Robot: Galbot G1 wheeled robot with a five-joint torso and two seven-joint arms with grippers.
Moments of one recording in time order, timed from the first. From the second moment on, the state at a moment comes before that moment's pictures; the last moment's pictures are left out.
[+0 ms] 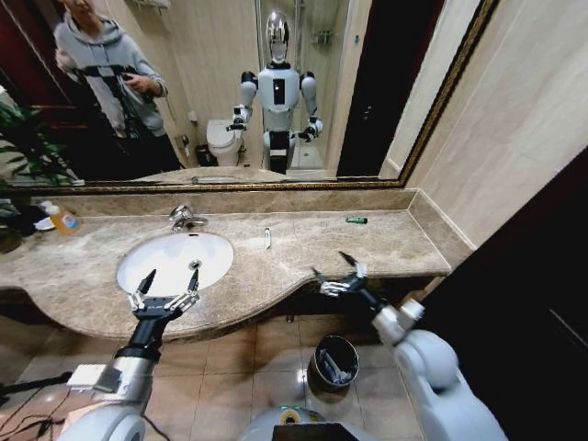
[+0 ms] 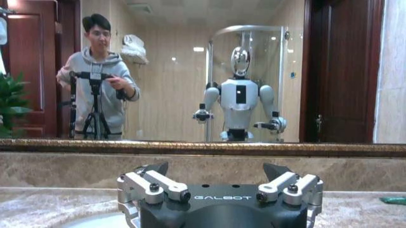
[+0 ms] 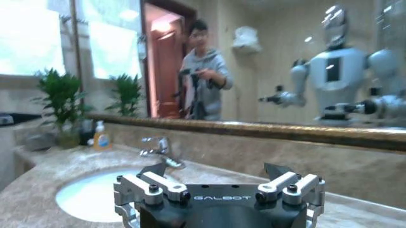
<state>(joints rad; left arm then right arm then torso) 1.84 -1.36 -0.82 -2.47 -0.37 0.04 0.05 -1.21 1.18 0.36 2.11 0.37 -0.24 -0.36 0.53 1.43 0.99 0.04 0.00</state>
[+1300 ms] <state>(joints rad) 1.84 -1.36 -0.82 -2.47 -0.37 0.04 0.05 -0.69 1.61 0.03 1.50 -0.04 -0.34 0.06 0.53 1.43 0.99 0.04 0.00</state>
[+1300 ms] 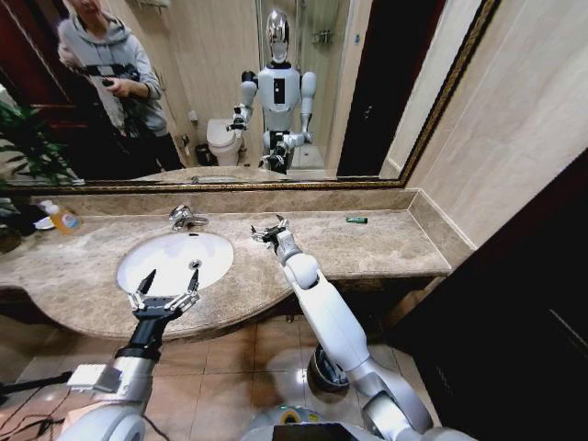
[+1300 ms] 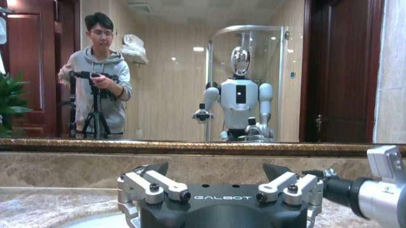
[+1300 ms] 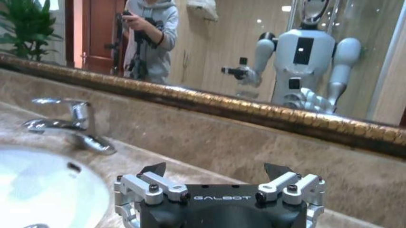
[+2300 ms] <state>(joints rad) 1.84 -1.36 -0.82 -2.47 -0.37 0.04 0.05 -0.61 1.61 -0.03 1.23 -0.06 -0.24 0.13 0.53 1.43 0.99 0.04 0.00</state>
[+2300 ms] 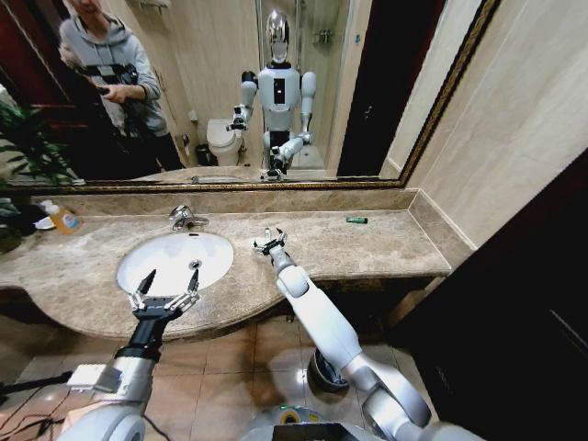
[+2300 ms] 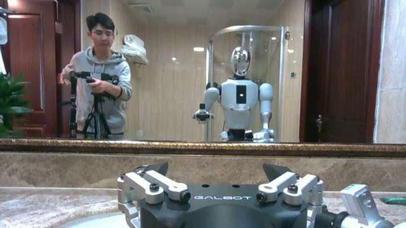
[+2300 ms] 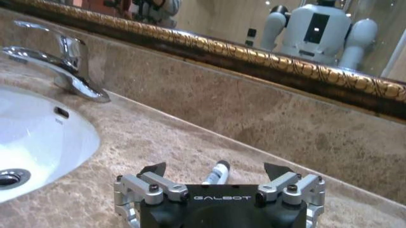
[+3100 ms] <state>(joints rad) 1.84 -1.36 -0.82 -2.47 -0.37 0.04 0.05 -0.61 1.61 -0.03 1.18 -0.05 -0.22 0.10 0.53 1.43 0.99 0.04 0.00</state>
